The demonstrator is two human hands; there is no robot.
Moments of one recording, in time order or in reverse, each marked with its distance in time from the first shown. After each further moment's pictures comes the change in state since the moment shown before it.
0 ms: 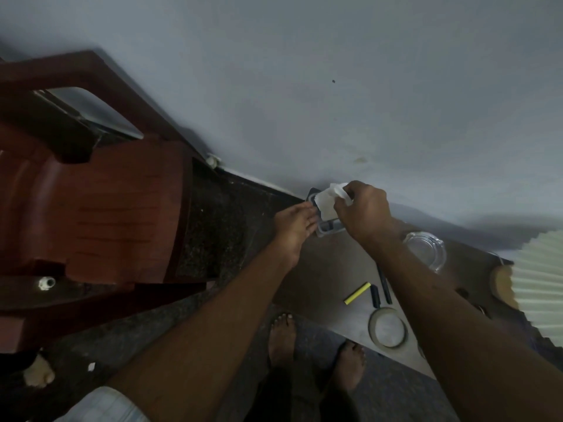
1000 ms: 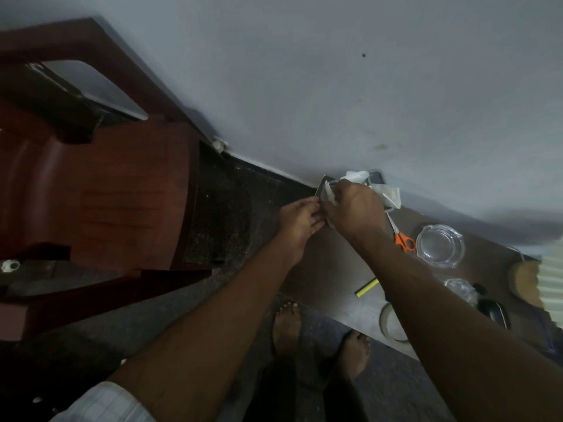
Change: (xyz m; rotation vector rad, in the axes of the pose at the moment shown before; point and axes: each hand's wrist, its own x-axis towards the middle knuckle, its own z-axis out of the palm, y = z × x) left_hand 0.020 -0.010 -0.021 0.005 -0.004 -0.031; right_hand -0.006 -0.013 0.047 -0.268 -0.030 -0.128
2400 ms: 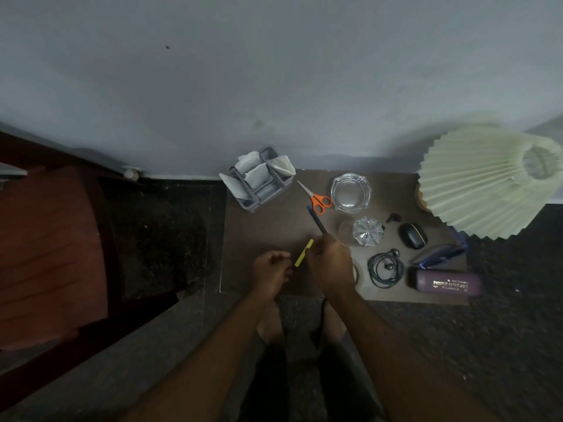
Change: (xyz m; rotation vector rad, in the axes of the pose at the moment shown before) left_hand -0.027 -0.156 0.017 0.635 -0.044 -0.081; right_hand -0.166 0.104 0.028 0.469 -0.010 0.689
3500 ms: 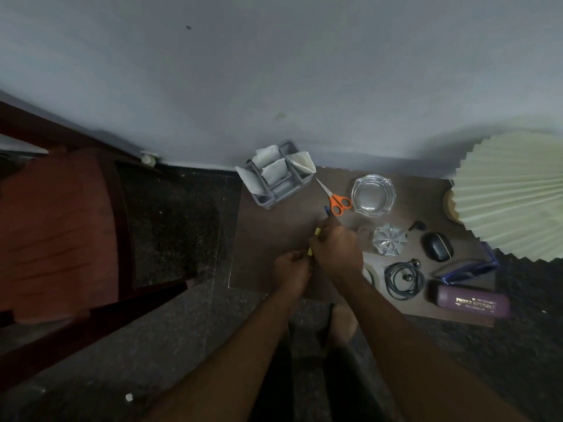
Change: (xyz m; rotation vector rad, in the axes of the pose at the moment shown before) left_hand 0.028 -0.012 0.033 -0.163 0.135 -0.113; right_hand 0.035 -0.022 0.009 -0.102 -0.067 -0.093
